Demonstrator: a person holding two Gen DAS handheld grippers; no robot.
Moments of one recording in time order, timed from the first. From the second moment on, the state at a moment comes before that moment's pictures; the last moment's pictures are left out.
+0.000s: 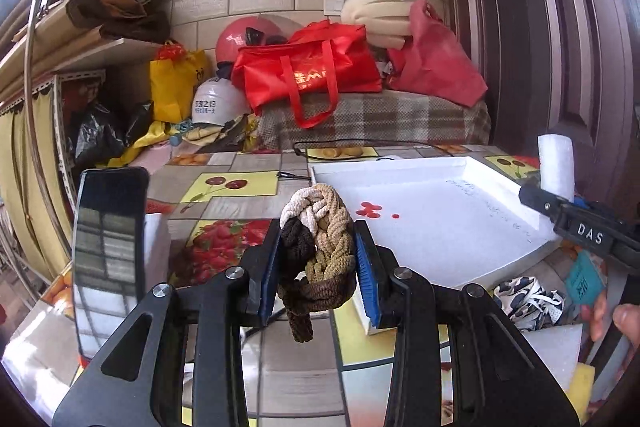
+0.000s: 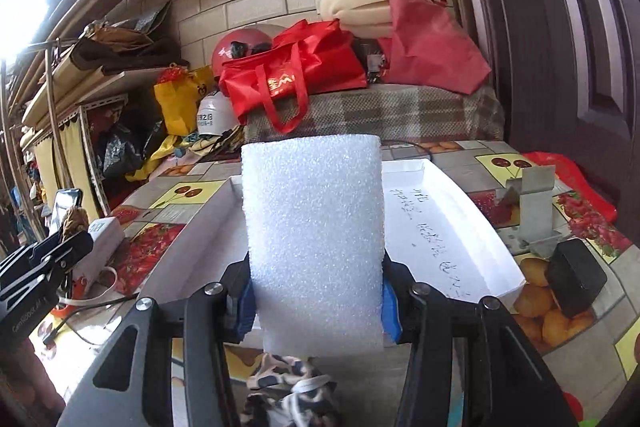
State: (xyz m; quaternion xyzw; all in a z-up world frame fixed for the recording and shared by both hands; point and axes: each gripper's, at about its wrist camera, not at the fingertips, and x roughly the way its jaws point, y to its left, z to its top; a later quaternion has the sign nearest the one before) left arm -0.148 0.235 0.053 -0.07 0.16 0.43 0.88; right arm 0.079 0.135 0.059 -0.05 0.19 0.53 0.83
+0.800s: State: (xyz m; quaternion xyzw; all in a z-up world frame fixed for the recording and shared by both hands) left arm -0.027 0.282 0.033 -0.08 0.30 0.42 0.85; right arm 0.116 0.194 0.053 -0.10 0.23 0.46 0.85
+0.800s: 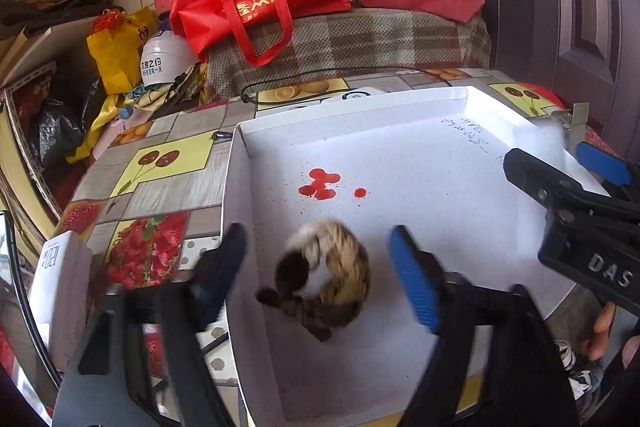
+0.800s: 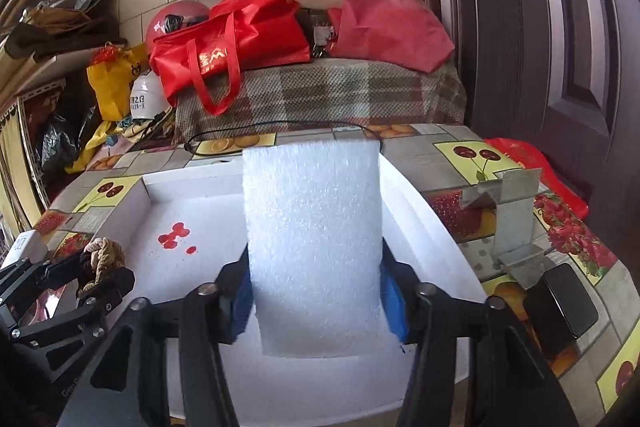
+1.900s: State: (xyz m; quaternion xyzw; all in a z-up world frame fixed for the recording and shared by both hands) left arm -0.121 0.255 0.043 -0.12 0.20 0.47 0.85; right arm 0.082 0.103 0.065 -0.05 0.16 0.39 0.90
